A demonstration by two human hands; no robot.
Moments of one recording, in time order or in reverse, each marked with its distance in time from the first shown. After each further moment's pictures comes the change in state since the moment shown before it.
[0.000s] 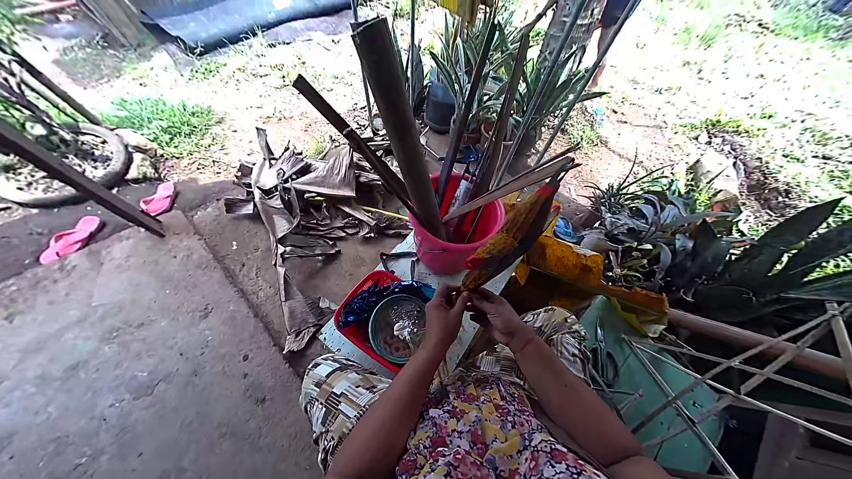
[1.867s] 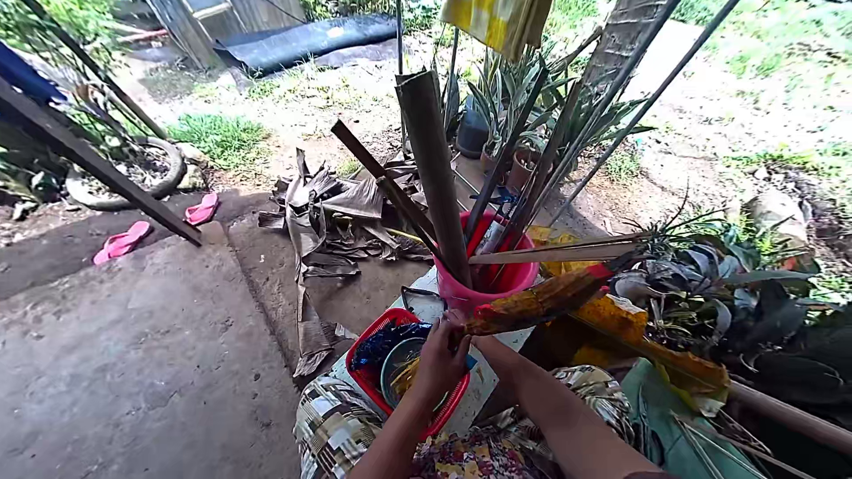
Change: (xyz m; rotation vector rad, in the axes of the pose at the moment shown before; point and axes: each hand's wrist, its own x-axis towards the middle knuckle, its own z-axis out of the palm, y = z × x) left_hand 0.038 -0.001 -0.048 0.294 -0.022 0.232; right_hand 0.121 0.016 0.029 -1.320 -0.196 -0.374
